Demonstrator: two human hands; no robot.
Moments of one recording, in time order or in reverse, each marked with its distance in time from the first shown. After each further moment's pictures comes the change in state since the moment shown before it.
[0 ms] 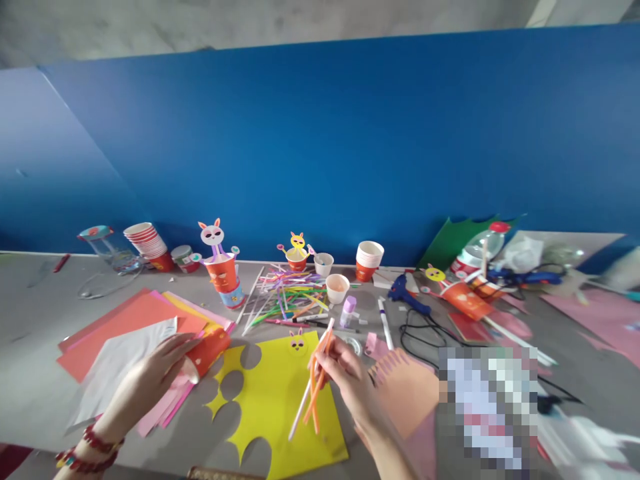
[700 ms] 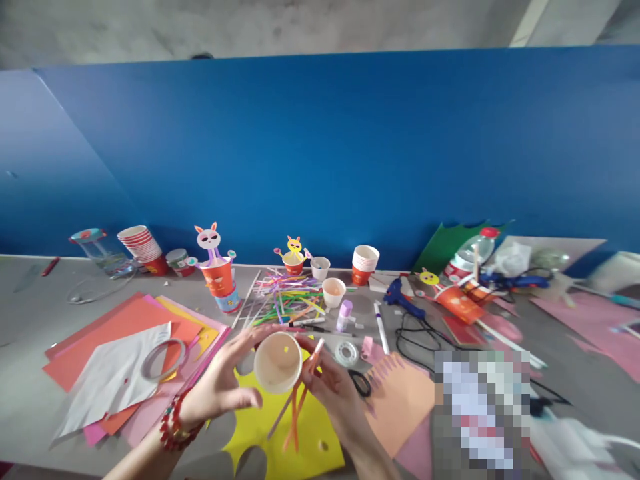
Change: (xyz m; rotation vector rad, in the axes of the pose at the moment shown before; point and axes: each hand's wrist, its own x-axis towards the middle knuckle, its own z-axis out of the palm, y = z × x) left_hand 0.092 0.148 -0.022 -0.997 -0.131 0.181; right_hand -0.004 0.010 0.018 0.119 -0.096 -0.122
